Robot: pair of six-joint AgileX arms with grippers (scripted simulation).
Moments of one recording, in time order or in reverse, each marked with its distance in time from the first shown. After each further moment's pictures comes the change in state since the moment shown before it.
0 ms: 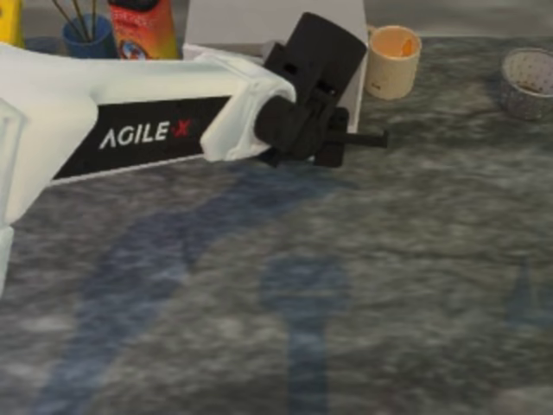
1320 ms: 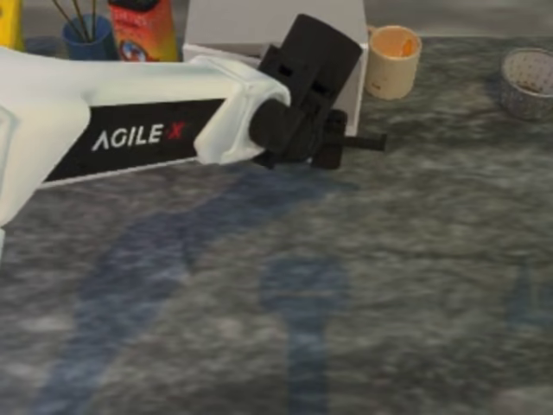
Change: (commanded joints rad) left arm 0.001 -0.018 -0.023 0.017 0.019 0.019; right arm 0.000 0.000 0.000 0.000 0.000 0.000
